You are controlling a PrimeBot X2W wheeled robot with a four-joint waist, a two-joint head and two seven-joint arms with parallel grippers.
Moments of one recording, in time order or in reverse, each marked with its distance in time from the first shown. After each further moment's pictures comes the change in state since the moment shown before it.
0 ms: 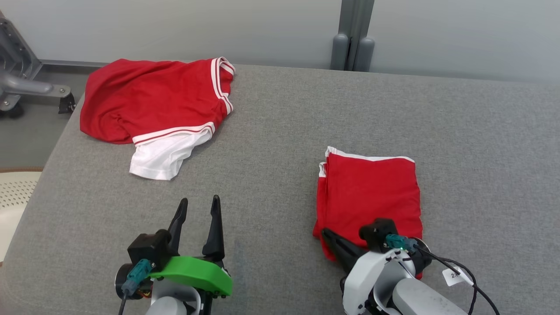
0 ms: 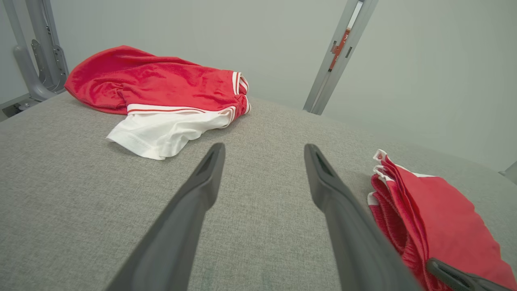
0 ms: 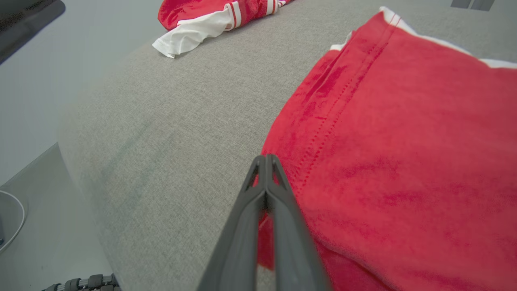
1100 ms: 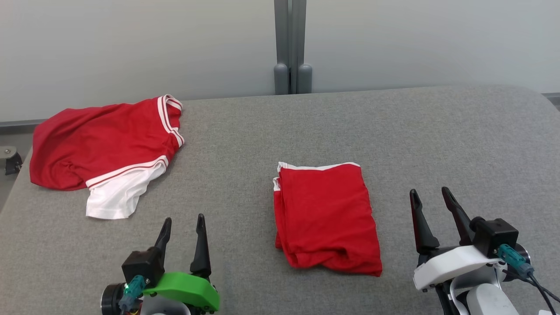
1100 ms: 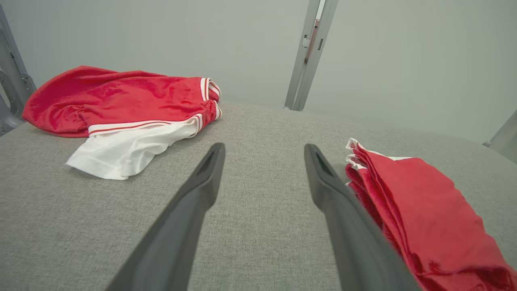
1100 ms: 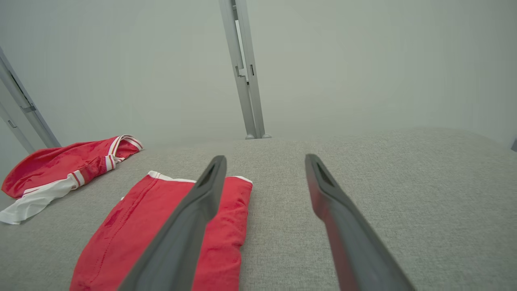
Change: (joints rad) left arm 0.056 -0.018 0.094 0.042 0.121 0.000 0.000; right arm 0.254 0.085 -0.616 -0.328 -0.275 0.000 -0.120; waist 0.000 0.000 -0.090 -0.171
